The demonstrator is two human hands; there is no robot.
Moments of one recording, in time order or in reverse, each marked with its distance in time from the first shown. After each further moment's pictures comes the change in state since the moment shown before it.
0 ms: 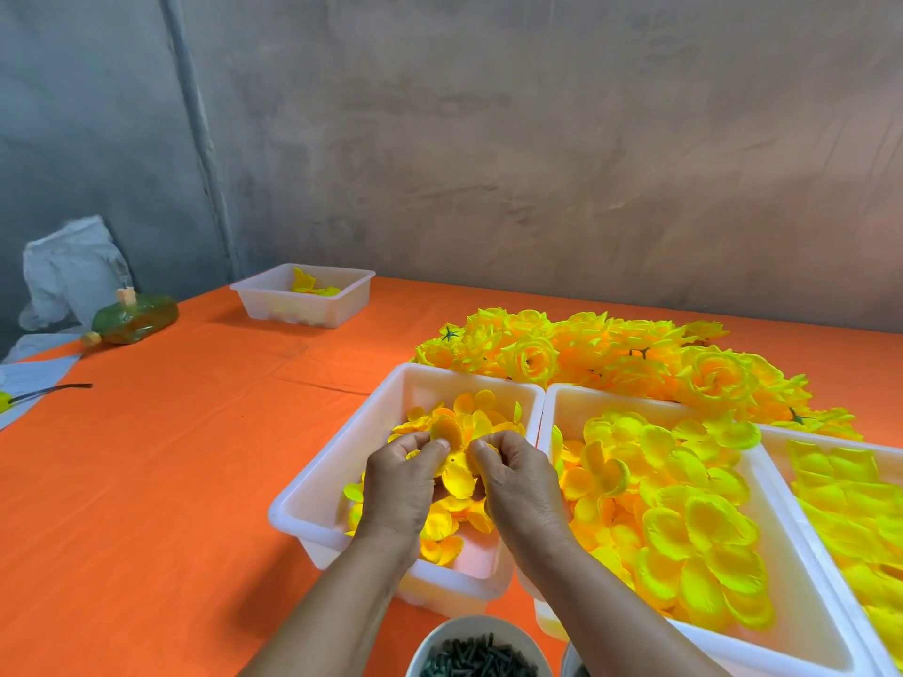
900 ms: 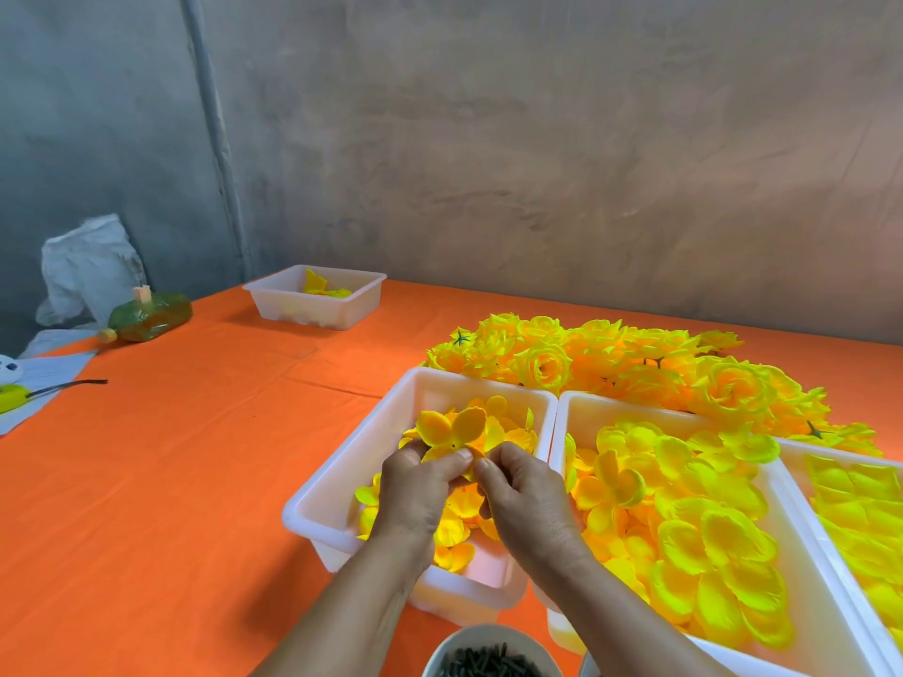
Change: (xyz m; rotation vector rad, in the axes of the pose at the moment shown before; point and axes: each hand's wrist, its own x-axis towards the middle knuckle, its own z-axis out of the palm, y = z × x) left_hand 0.003 0.001 0.000 -0.010 -0.007 0.000; right_hand -0.006 -0.004 -0.002 -0.211 -0.062 -0.142
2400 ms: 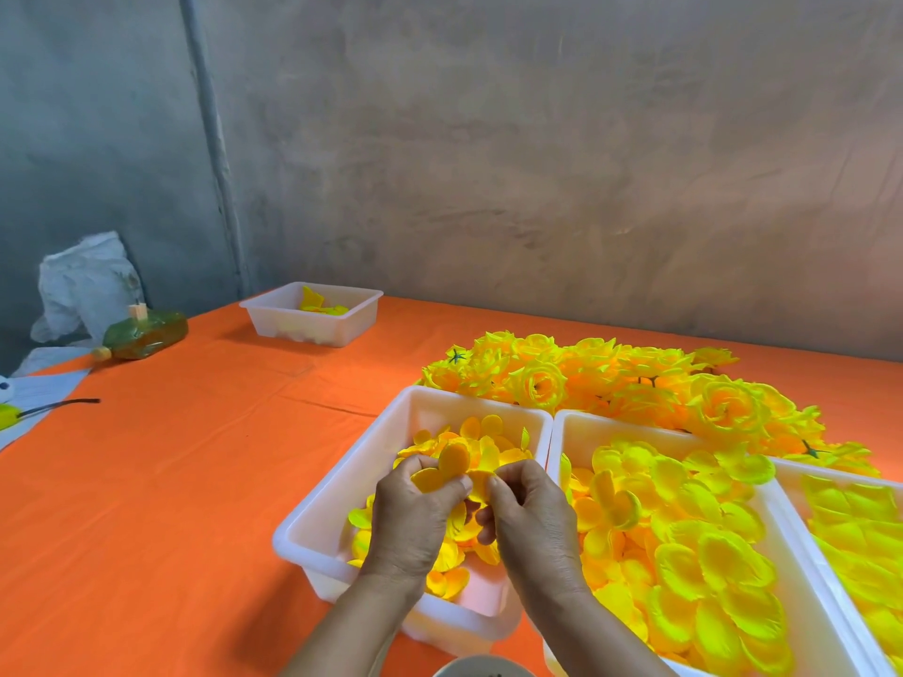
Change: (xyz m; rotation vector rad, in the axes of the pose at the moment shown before) left_hand -0.002 -0.004 0.002 0.105 0.074 0.094; right_hand -0.001 0.002 0.002 0.290 0.159 0.117
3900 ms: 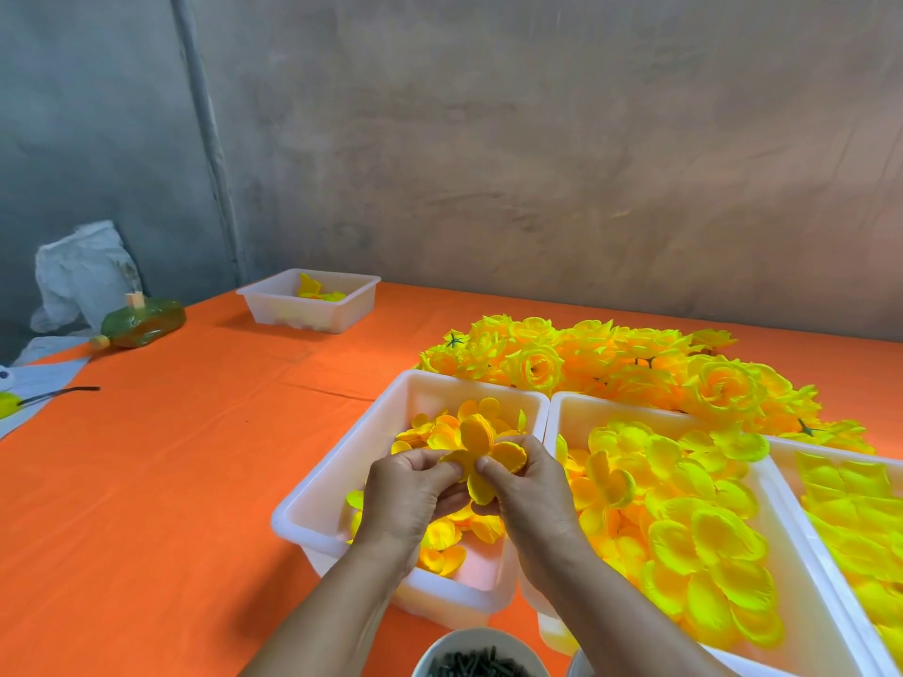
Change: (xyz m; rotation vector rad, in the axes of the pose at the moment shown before) left_hand 0.001 0.004 -0.006 -0.121 -0.119 -0.162; right_hand 0.007 -0.002 -0.006 0.140 -0.095 0.123
